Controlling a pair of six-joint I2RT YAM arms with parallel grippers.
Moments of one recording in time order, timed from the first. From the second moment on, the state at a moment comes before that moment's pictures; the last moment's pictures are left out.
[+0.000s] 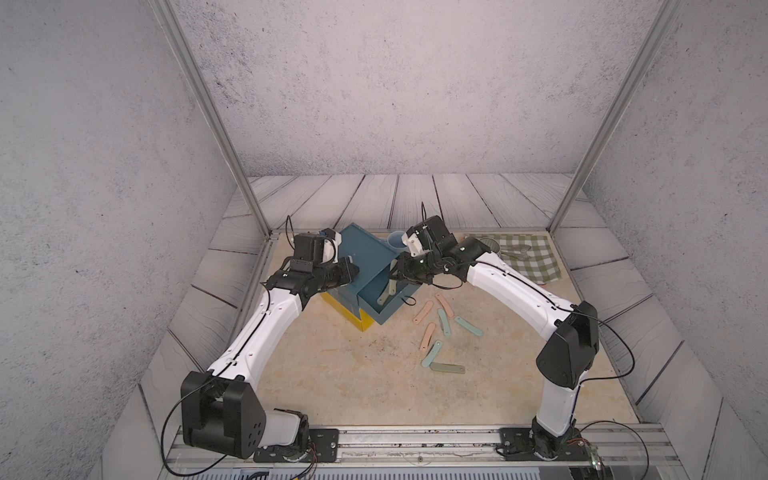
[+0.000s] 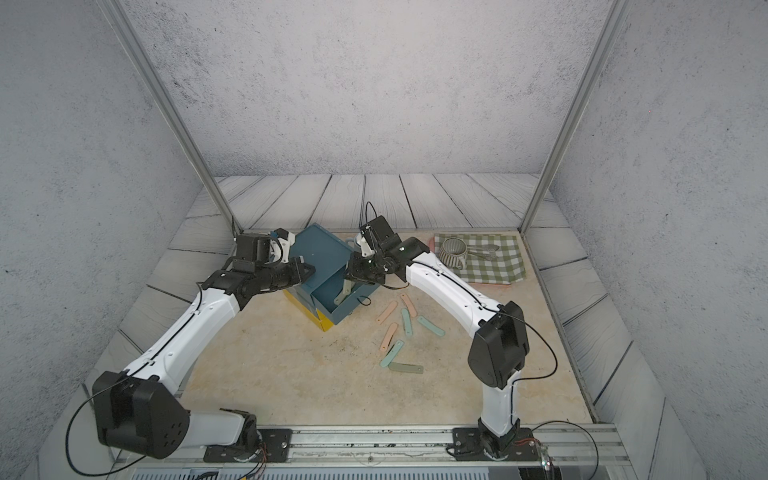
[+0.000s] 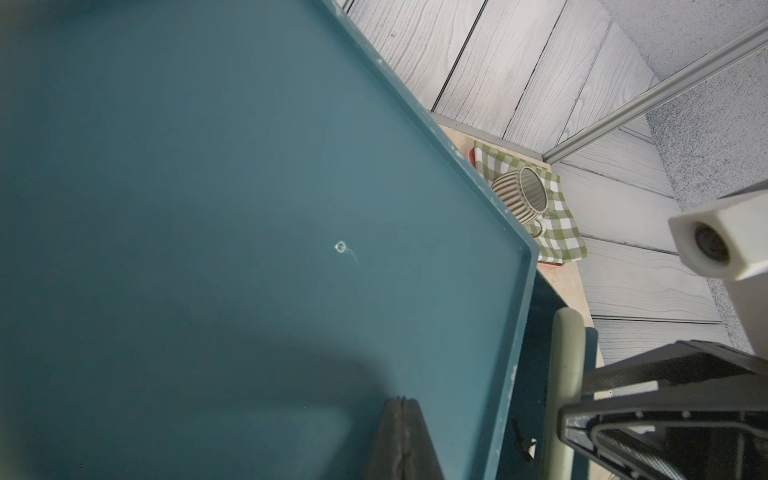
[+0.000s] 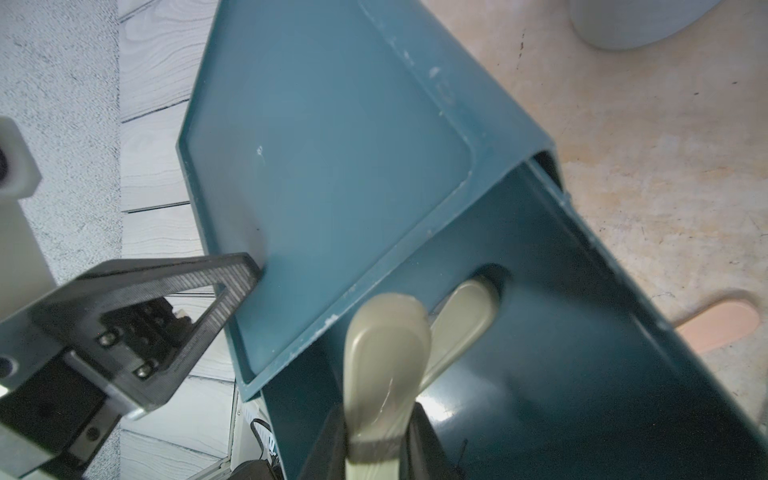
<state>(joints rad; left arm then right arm) -0.23 1.36 1.17 -0.50 0.40 -0.43 0.72 1.86 1.82 -0.78 -0.36 0.72</state>
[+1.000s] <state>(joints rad) -0.23 1.36 1.17 -0.50 0.39 -0.43 0.74 1.86 1.82 -0.81 -0.34 0.70</state>
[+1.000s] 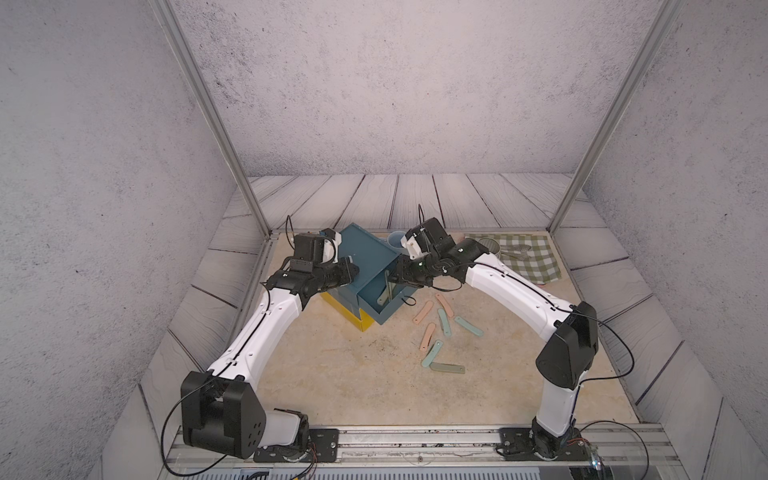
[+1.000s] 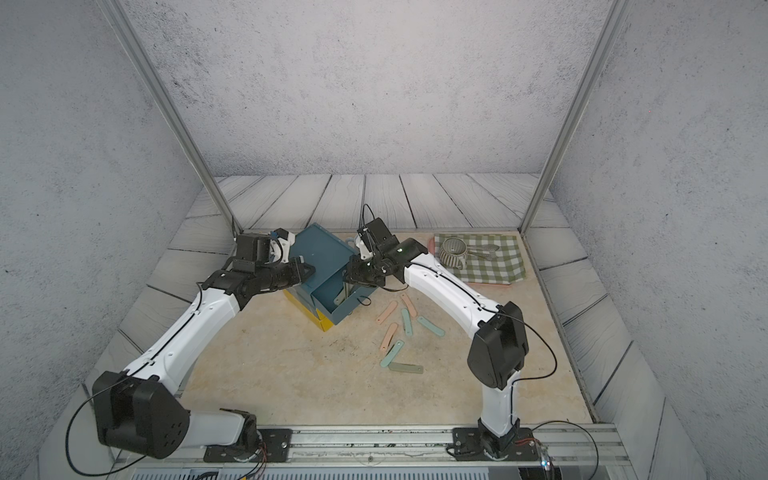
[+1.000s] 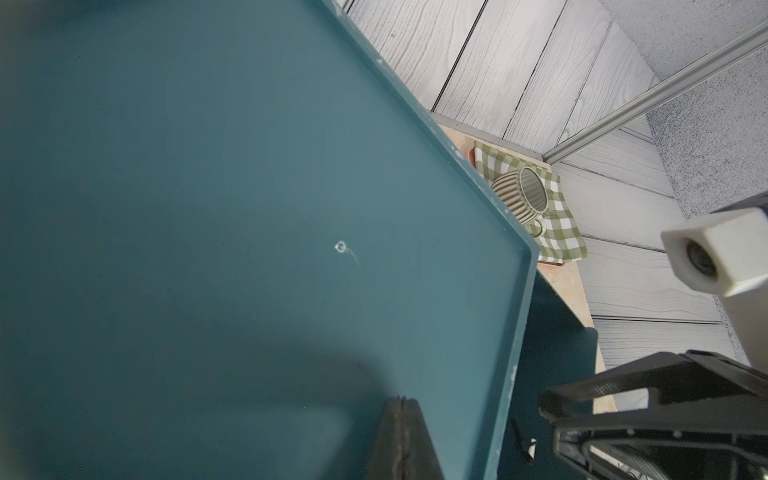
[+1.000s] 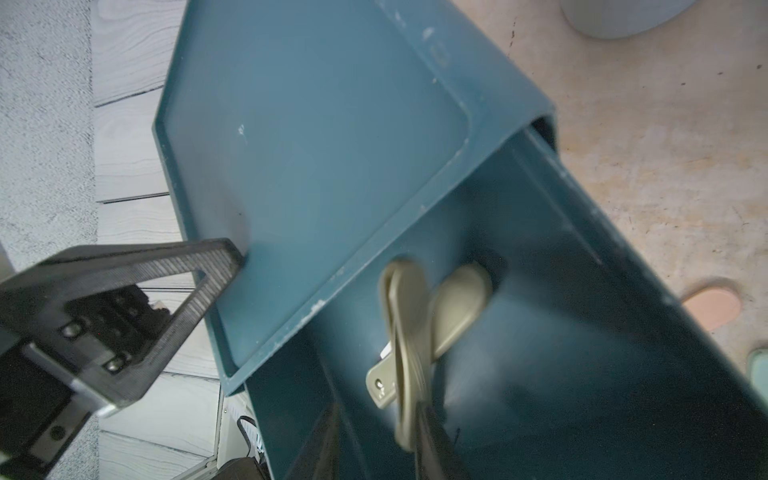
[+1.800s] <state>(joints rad) -0.23 1.36 1.18 -0.50 0.39 -0.43 0.74 1.59 1.75 -0.86 -0.24 0.54</state>
